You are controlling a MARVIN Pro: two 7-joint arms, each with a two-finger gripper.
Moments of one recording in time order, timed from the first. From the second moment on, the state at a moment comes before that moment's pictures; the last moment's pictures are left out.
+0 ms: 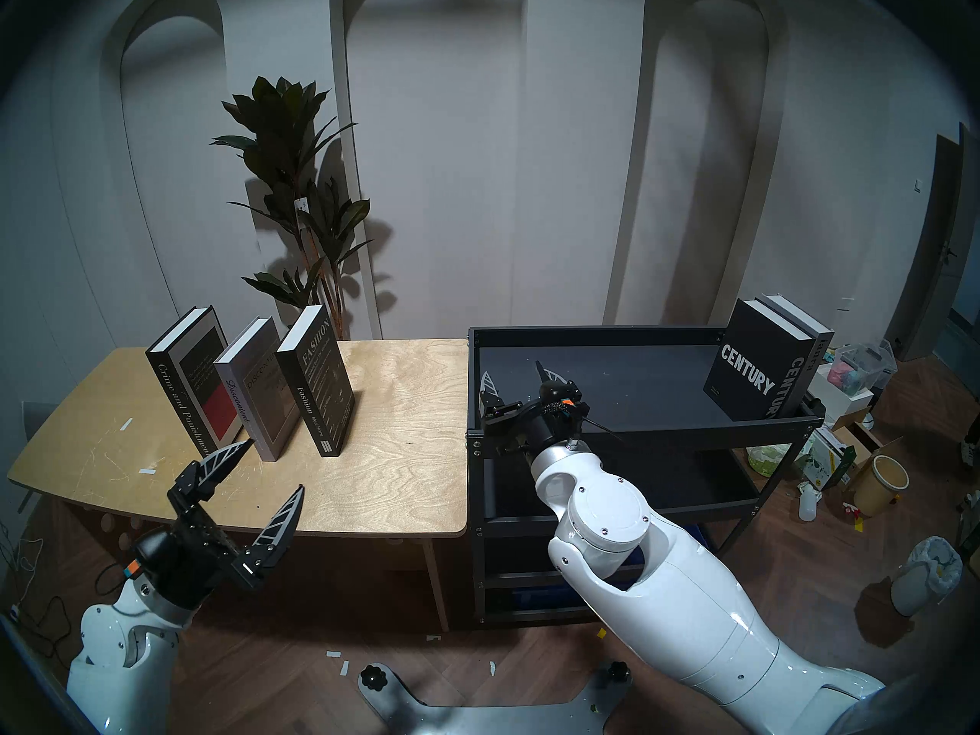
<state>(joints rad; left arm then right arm) 2.20 -1.14 -1.98 -1.89 -0.61 -0.63 -0.86 -1.43 -1.25 0.91 -1.82 0.37 0.05 -0.44</state>
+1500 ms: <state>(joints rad) 1.85 -1.16 -1.96 -1.78 -0.36 -0.08 -0.39 -1.38 -1.31 0.86 -1.77 0.24 -0.03 -0.62</state>
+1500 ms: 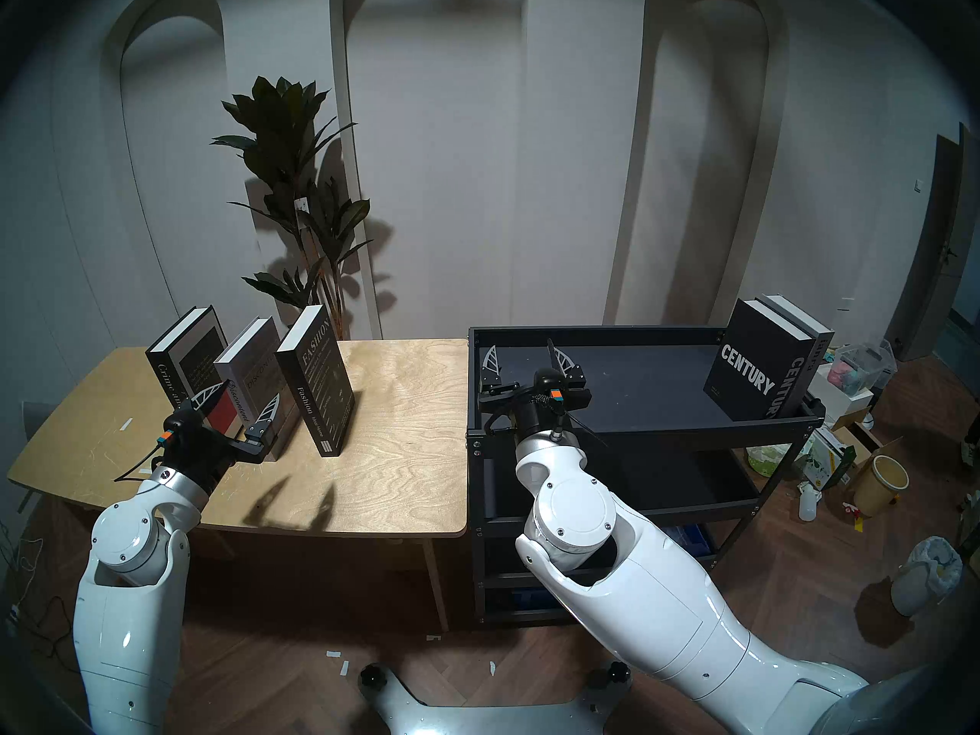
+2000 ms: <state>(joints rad) 1.83 -1.16 -2.01 -1.76 -0.37 -0.10 -0.36 -1.38 -1.31 0.86 -1.77 0.24 -0.03 -0.62</state>
